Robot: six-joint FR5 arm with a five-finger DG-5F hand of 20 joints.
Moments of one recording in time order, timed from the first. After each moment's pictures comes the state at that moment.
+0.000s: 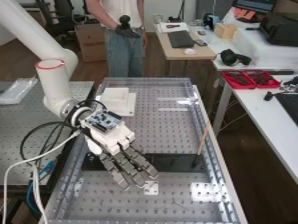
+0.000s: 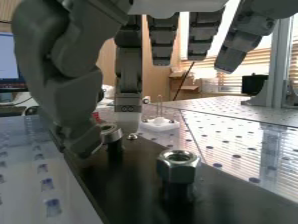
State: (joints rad) arm 1.65 -2.05 -2.07 -2.22 -0.85 -0.74
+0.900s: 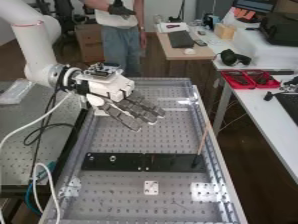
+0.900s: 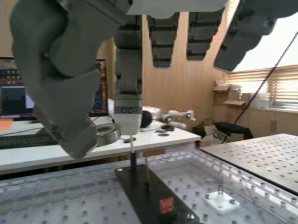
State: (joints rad) arm 1.73 -1.77 -2.09 -2.45 -1.00 -0.78
